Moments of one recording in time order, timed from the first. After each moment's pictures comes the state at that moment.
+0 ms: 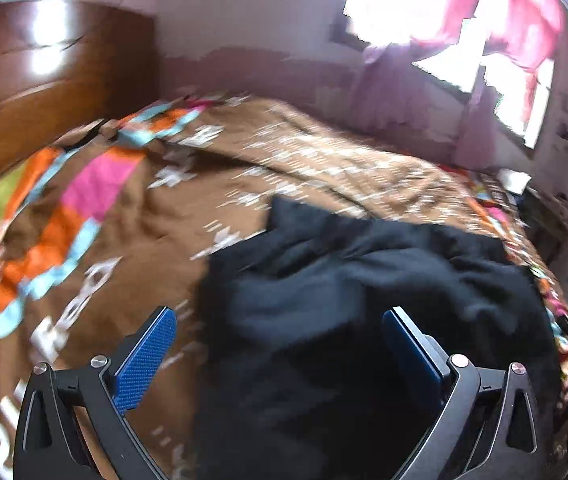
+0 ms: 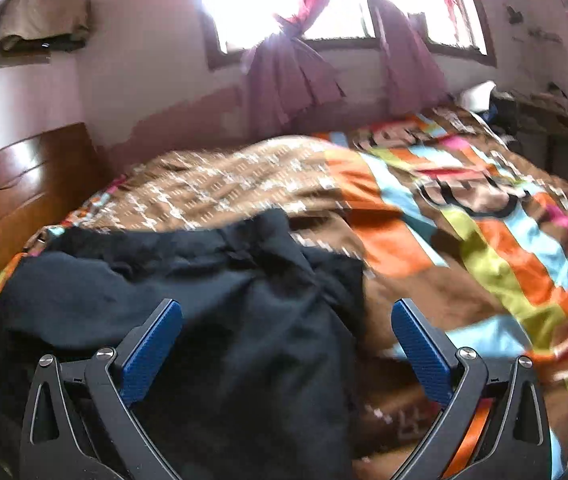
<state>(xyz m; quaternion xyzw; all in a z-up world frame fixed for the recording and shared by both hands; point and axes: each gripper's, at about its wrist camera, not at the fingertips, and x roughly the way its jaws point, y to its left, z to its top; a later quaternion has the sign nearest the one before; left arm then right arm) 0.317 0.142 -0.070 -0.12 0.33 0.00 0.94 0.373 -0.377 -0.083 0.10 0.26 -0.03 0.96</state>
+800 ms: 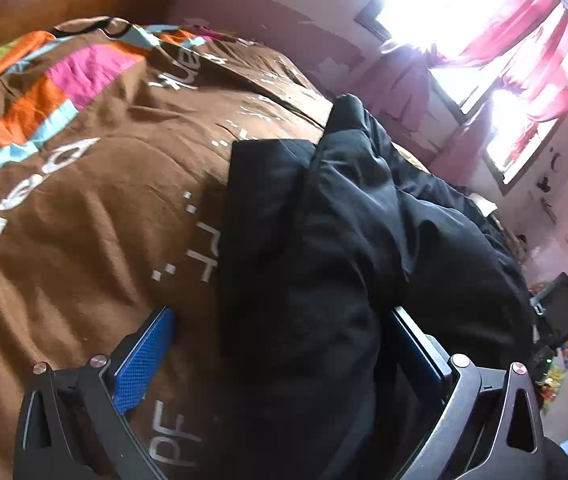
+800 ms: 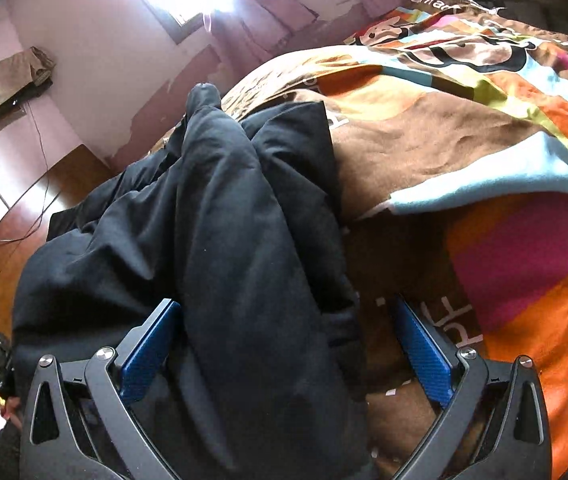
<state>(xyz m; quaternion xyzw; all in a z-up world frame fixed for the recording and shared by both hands) 0.330 0.180 -0.148 -0.25 0.37 -0.11 0.89 0.388 -0.416 -0.175 0.27 0.34 0.04 0.90</state>
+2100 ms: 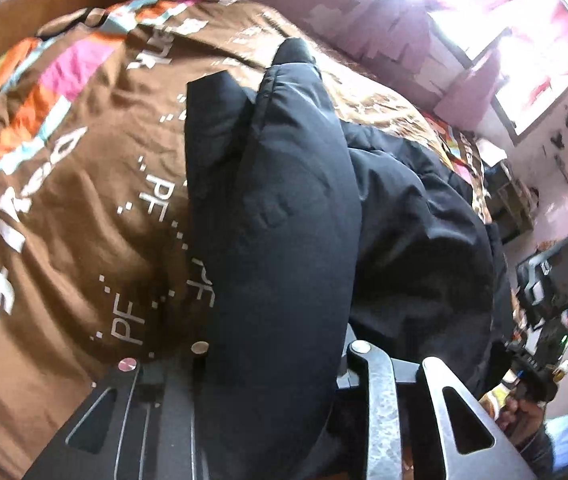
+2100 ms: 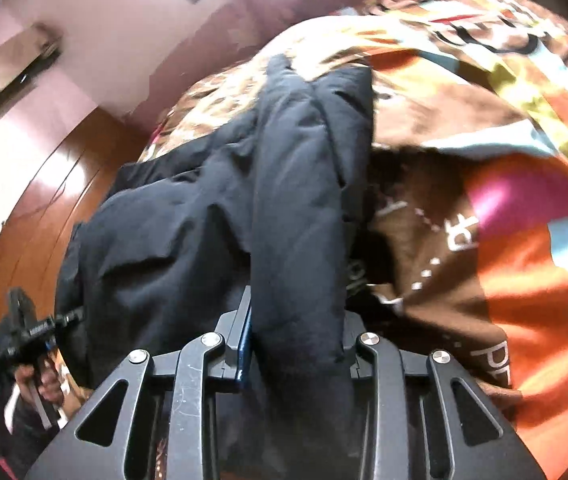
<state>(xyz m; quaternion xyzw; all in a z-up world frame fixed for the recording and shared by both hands) 0.290 0.118 -0.072 -0.19 0.48 -0.10 0.85 0.324 -0.376 -0.103 0.26 0.42 0.10 0.86</state>
